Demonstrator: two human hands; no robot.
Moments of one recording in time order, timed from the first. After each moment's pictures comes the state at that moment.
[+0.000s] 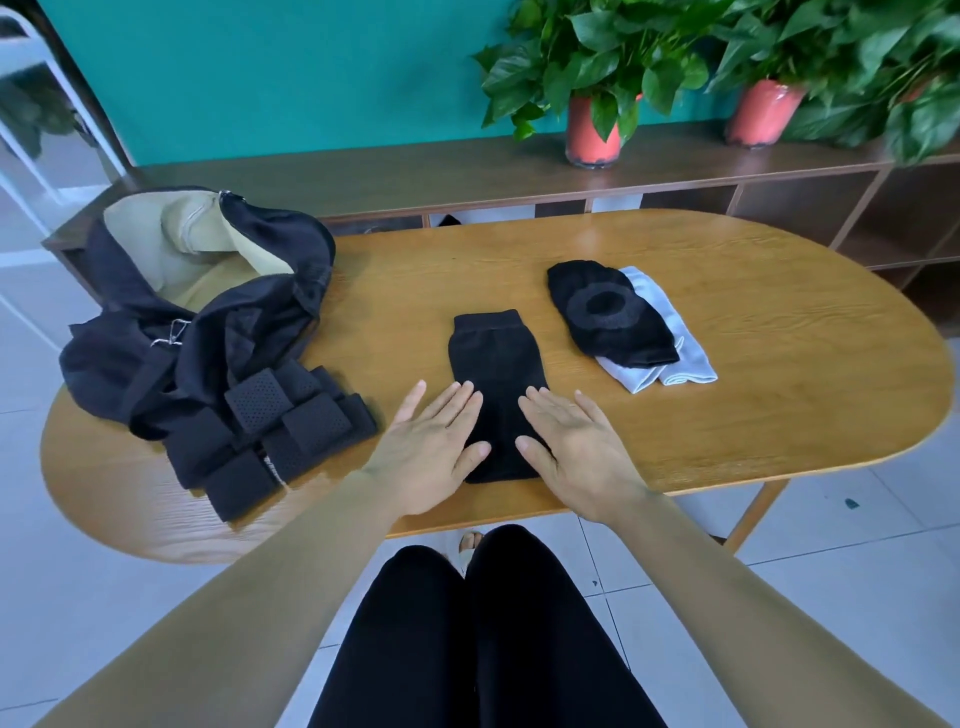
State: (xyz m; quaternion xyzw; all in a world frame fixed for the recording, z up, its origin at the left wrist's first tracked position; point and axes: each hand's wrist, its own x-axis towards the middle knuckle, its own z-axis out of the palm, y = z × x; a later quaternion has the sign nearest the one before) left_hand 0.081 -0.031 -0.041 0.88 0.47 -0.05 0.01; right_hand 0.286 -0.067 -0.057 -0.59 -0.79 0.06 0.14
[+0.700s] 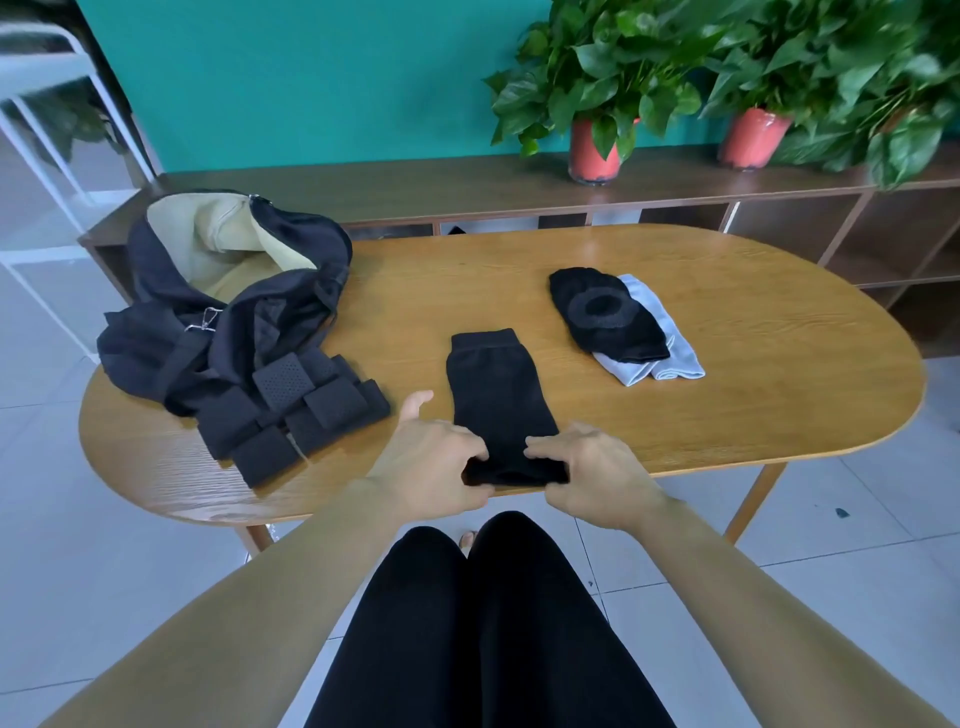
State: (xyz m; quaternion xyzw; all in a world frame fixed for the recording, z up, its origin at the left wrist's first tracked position) left_hand 0.075 -0.080 -0.029 0.90 0.44 0.04 -0.01; right_hand 0.293 -0.109 -0.047 -0.58 -0.79 0.15 0.15
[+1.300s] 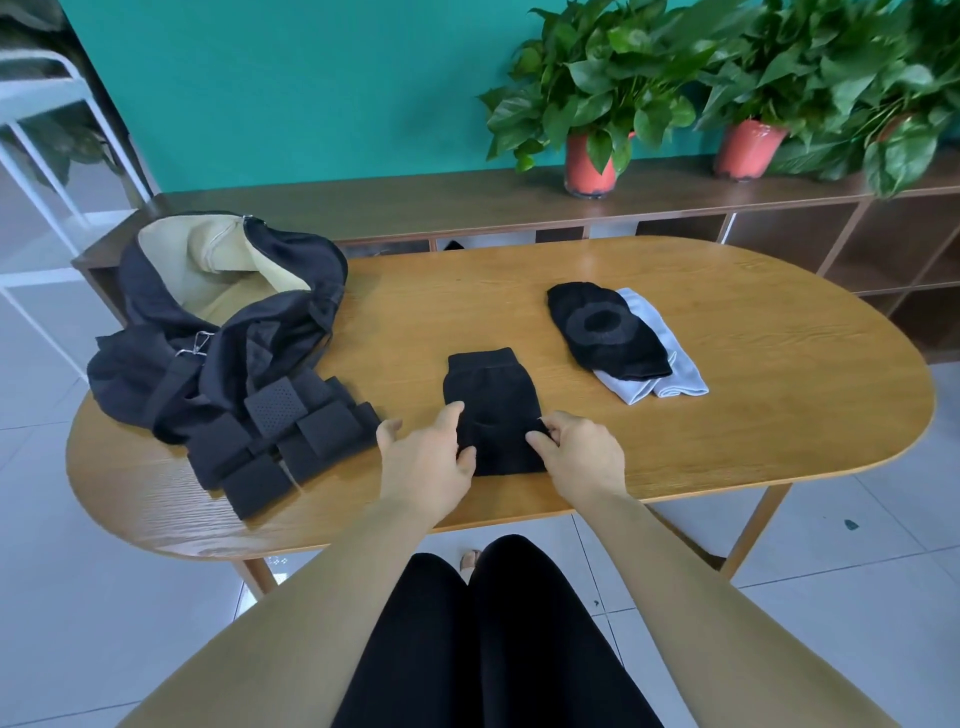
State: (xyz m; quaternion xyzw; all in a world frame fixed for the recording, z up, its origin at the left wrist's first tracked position) left_hand 0.091 -0.054 -0.045 0.76 0.63 0.13 0.06; right_hand 0.268 -0.064 -0.054 -0.74 -0.61 0.14 0.25
